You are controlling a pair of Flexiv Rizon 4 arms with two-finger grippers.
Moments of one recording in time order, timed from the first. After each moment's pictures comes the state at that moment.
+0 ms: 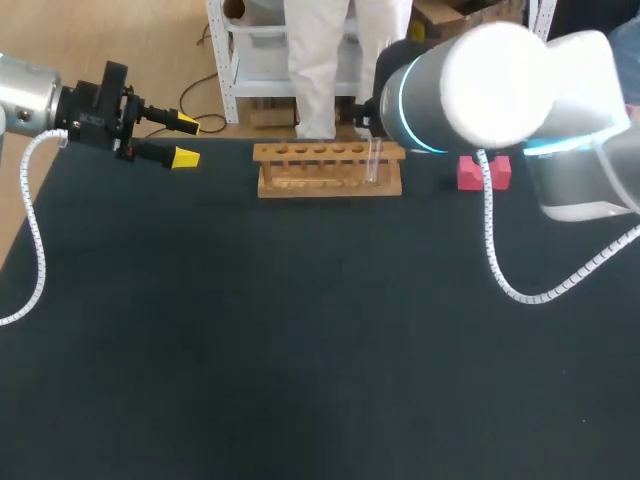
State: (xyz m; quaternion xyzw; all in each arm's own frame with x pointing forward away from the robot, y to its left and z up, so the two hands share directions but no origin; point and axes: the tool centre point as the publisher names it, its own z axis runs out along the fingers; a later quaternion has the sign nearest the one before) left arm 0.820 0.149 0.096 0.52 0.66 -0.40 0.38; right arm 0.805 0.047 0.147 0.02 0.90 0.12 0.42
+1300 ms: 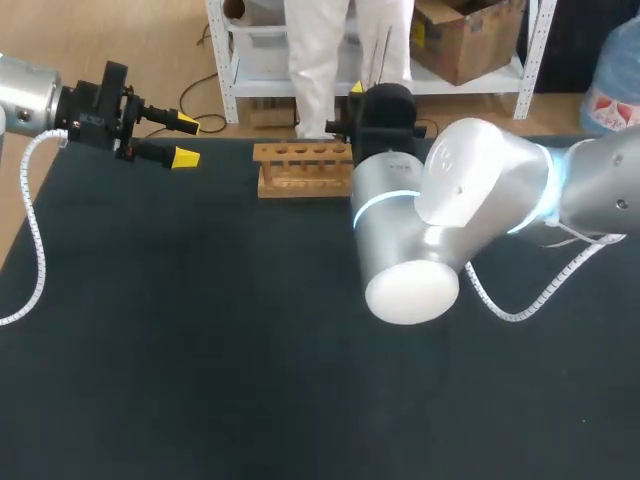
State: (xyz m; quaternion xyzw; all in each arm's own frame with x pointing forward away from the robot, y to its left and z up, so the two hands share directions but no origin) left arm 0.820 0.149 0.096 0.52 0.66 -0.40 0.38; right arm 0.866 0.049 0.162 0.03 0.70 0.07 0.71
